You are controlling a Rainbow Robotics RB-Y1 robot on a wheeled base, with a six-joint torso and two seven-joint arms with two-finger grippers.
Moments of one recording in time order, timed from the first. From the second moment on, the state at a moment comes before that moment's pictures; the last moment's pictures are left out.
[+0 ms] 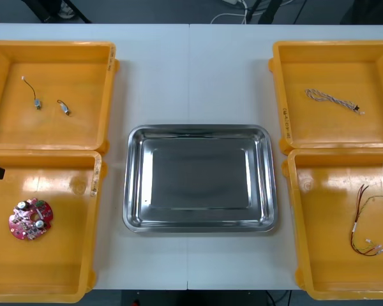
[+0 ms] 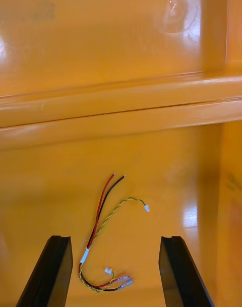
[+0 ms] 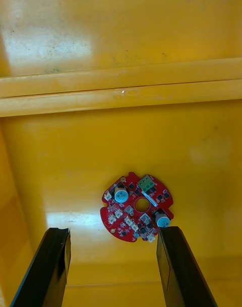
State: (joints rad) right arm -0.12 -1.00 -0.15 -1.97 -0.95 1.58 1.18; left arm -0.15 0.69 0.40 -2.16 0.76 1.91 -1.54
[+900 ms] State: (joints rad) right arm -0.08 -0.96 -0.15 -1.99 -0.93 1.57 1.15; left arm -0.14 0.79 0.31 -2.16 0.81 1.88 -1.83
